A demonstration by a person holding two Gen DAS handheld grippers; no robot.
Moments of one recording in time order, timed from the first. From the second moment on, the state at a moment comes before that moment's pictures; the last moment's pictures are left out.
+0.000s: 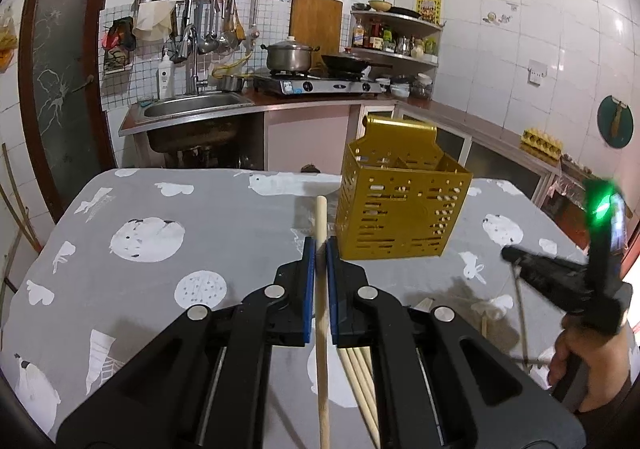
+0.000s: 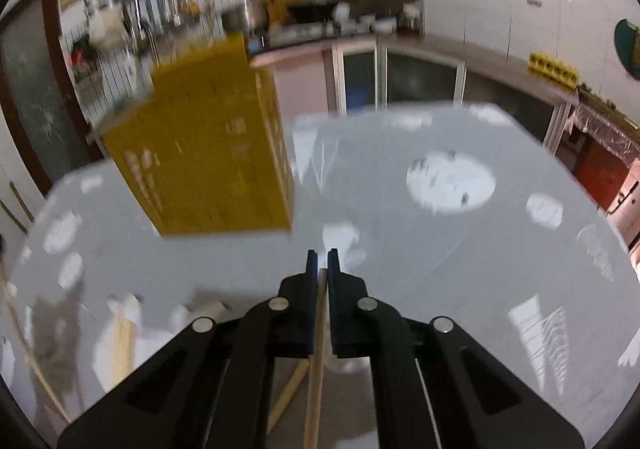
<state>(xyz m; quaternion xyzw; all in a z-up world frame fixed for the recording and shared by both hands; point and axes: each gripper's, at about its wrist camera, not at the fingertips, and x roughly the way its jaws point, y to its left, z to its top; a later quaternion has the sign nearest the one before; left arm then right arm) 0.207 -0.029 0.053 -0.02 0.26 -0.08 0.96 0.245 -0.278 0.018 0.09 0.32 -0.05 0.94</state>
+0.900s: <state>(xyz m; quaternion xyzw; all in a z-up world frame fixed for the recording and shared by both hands) 0.246 -0.029 0.106 -0.04 0.17 -0.08 0.98 0.230 -0.265 0.115 0.05 0.09 -0.05 0.99</state>
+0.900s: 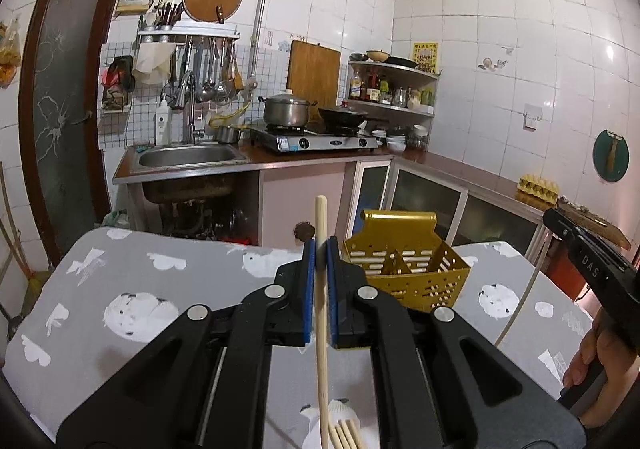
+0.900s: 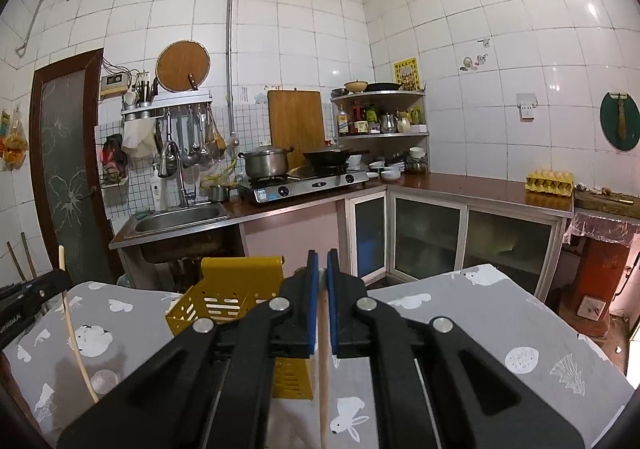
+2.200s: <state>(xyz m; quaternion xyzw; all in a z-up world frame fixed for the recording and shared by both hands) 0.396 -0.103 0.101 0.00 0.17 -0.10 0.98 0.370 -0.255 0.124 0.05 0.14 -0.02 0.99</state>
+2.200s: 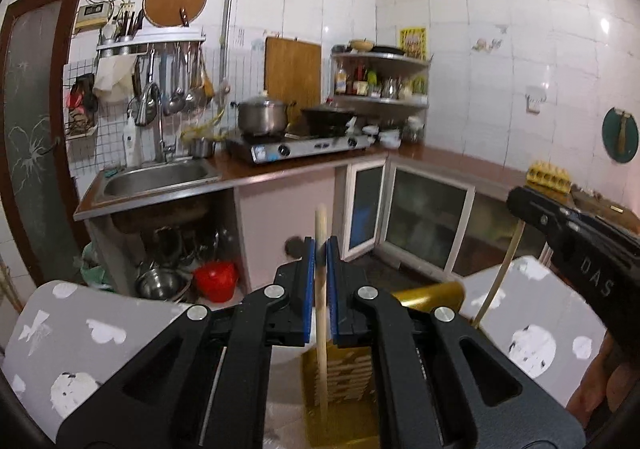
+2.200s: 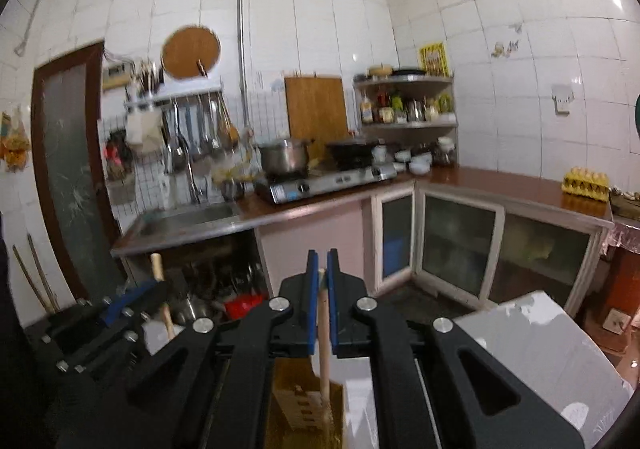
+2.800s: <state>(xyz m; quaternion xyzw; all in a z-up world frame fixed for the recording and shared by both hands) 0.254 -0.018 0.154 -0.01 0.14 0.00 0.99 0.256 -0.268 0.112 0.03 0.25 -0.08 0.96</state>
